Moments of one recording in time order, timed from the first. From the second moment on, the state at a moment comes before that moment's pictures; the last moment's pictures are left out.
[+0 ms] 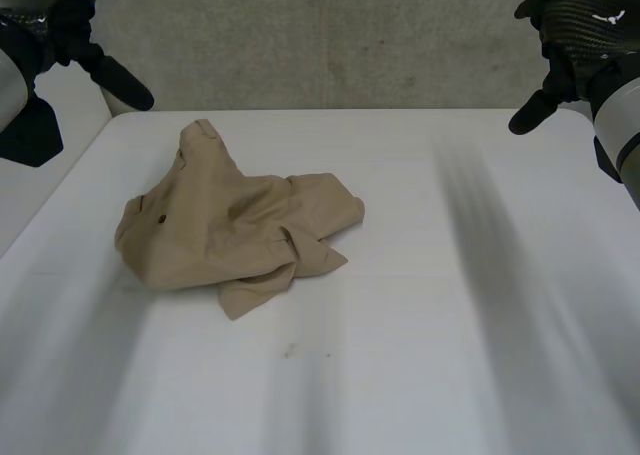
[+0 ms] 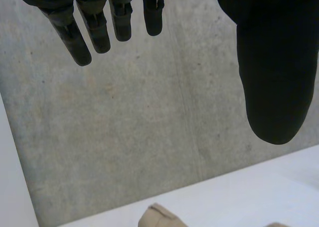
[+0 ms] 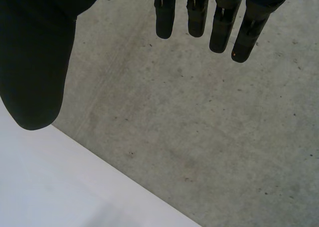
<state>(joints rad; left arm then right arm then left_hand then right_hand) 4.43 -1.66 -1.16 2.87 -1.54 3.05 1.89 -1.44 1.32 0.00 1.59 2.92 0.19 0.20 0.22 0.21 0.05 0.21 0.23 0.22 0.24 0.06</state>
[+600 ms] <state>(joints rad) 4.43 -1.73 -1.18 2.85 -1.54 3.21 1.90 -1.43 1.30 0.12 1.54 2.89 0.19 0.20 0.22 0.21 0.05 0.21 0.23 0.22 0.24 0.06</state>
